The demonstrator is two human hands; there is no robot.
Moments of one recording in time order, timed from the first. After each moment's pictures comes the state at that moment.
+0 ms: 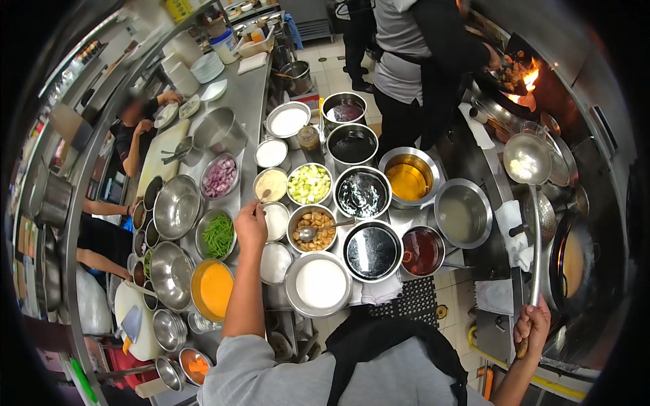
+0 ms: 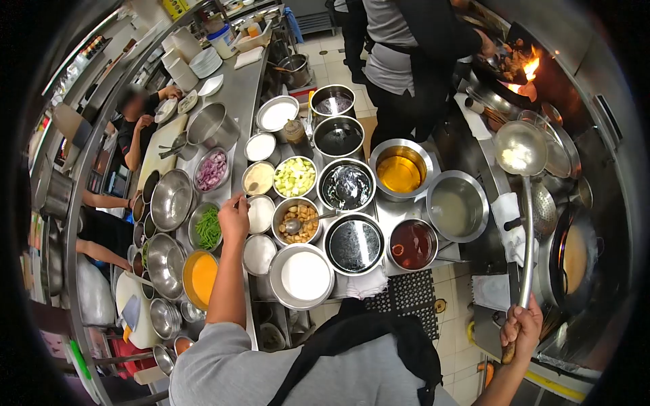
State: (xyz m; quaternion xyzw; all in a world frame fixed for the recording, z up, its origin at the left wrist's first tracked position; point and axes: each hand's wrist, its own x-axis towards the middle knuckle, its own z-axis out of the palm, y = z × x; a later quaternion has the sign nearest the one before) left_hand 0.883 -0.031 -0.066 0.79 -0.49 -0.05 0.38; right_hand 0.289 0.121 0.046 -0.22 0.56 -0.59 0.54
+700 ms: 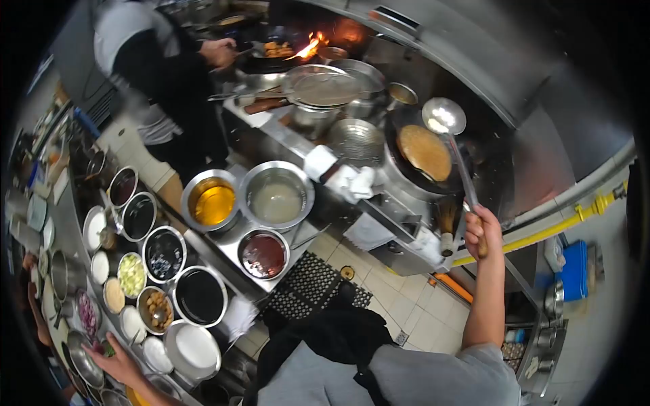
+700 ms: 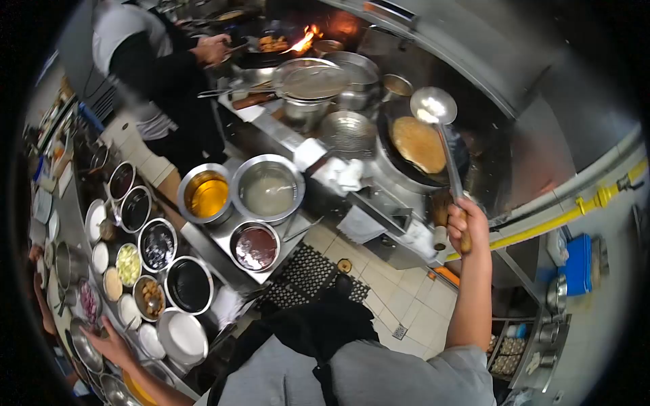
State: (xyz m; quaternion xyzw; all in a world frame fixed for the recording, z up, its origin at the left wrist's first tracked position) left_hand 0.820 -0.014 -0.032 0.79 -0.48 0.19 0.33; right_hand 0.076 0.176 0.066 -0.04 0.55 -0.73 0.40
